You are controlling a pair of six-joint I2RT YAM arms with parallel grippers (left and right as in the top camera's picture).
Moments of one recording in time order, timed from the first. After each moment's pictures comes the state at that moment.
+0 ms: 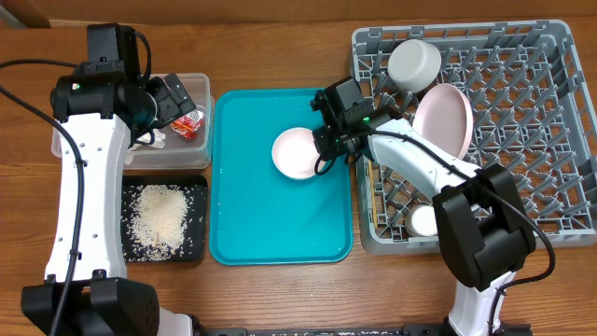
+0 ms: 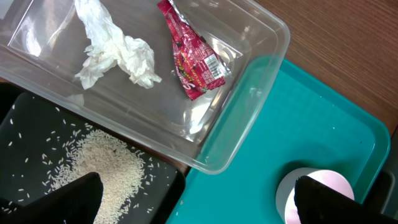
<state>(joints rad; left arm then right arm) 0.08 1.65 1.68 -1.16 -0.02 -0.49 0.49 2.01 1.41 -0.51 -0.14 0.10</state>
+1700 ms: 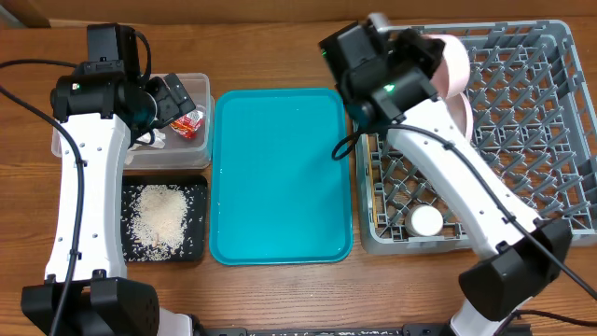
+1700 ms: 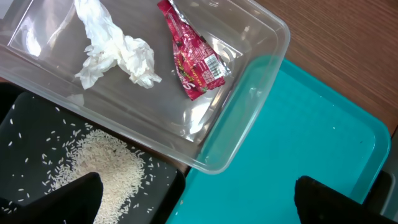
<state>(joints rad) 0.08 1.65 1.68 -1.16 -0.02 -0.49 0.56 1.85 1.85 -1.01 1.26 -0.65</state>
